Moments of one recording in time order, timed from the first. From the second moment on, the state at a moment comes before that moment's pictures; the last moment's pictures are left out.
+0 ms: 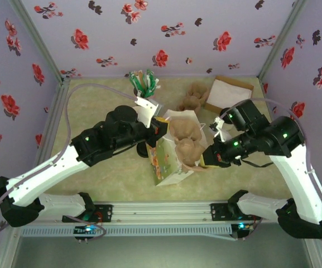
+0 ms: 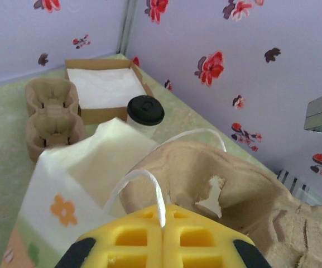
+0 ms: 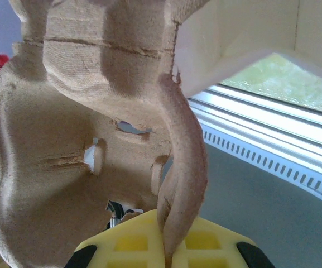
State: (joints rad) left arm -1.06 1.18 1.34 -0.48 -0.04 -0.33; right arm 0.63 1.11 1.70 -1.70 -0.67 0.63
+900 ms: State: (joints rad) left arm -1.05 1.30 1.42 -0.17 0.19 -0.36; right arm 0.60 1.07 1.82 -1.70 -0.50 0.62
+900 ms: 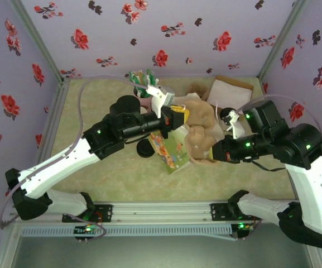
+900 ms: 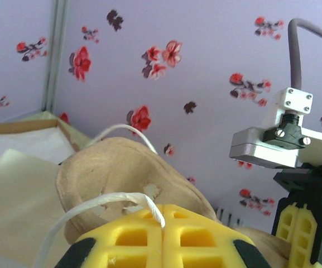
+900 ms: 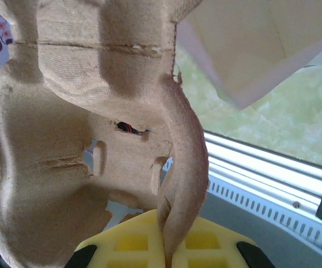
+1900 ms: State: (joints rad) left arm -0.96 1.36 0.98 0.70 0.39 -0.66; right arm 0.60 1.07 1.83 -1.70 -0.27 0.61
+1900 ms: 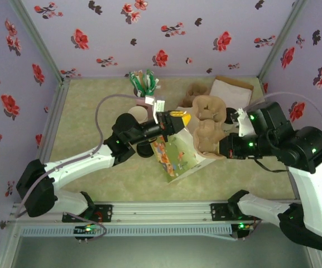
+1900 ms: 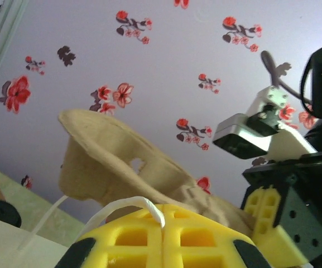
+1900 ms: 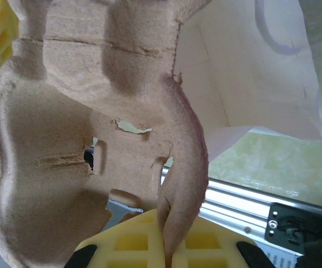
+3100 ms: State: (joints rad) left arm -0.97 1.64 1.07 1.14 0.43 -0.87; right arm 0.60 1.11 2.01 -1.70 -0.03 0.55
